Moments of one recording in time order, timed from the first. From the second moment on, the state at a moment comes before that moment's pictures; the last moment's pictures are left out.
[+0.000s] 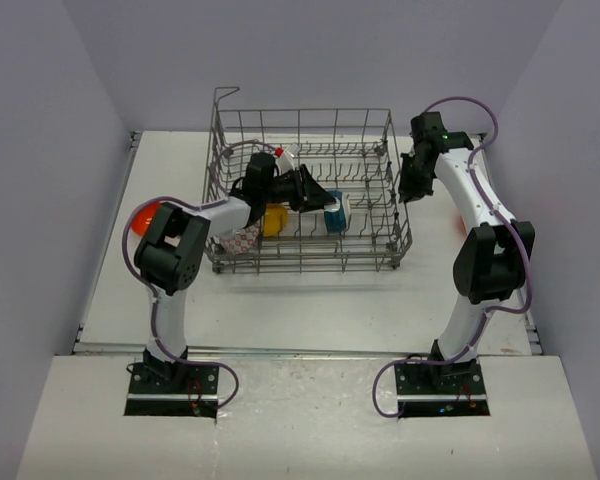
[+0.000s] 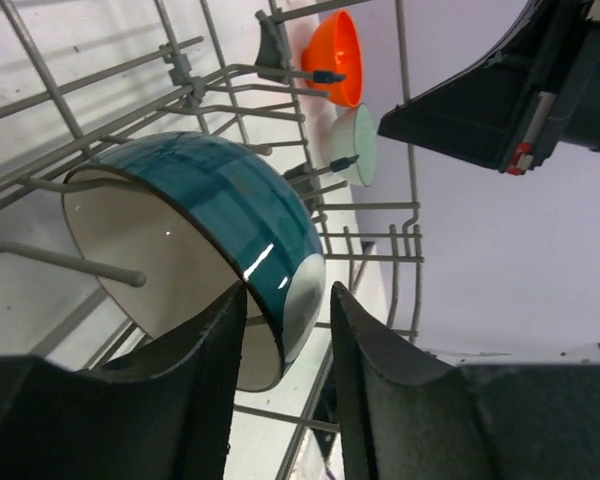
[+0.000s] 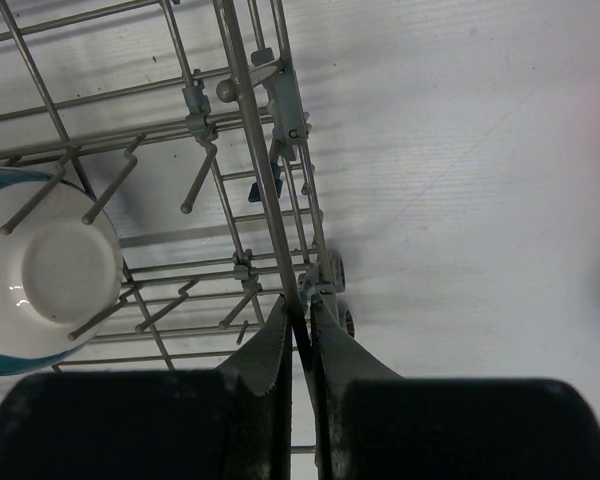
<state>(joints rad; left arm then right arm) -0.46 2.04 1.32 0.38 0.76 -0.99 0.12 1.87 1.76 -1.05 0.03 0.32</state>
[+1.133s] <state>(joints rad) -0.44 2.19 1.22 0.97 0.98 -1.37 0.13 1.89 1.78 -1.06 -0.01 0.31</state>
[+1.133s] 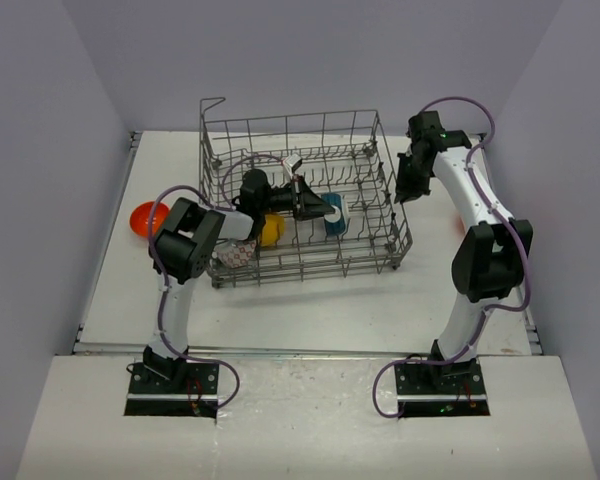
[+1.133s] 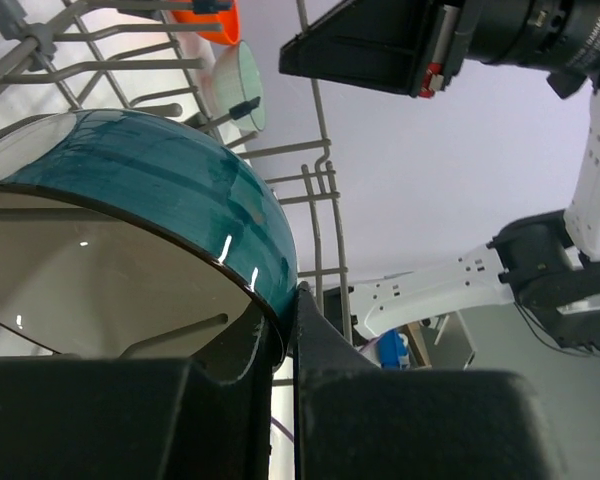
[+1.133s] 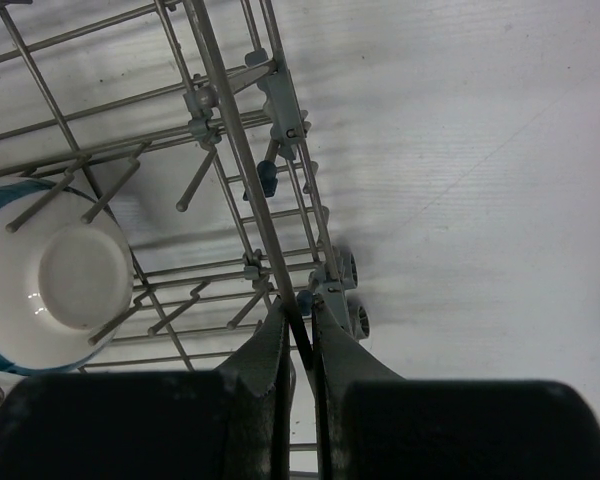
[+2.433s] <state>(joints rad) -0.36 2.28 1.39 1.24 1.01 -1.82 0.13 1.94 1.85 -1.03 -0.02 0.32</state>
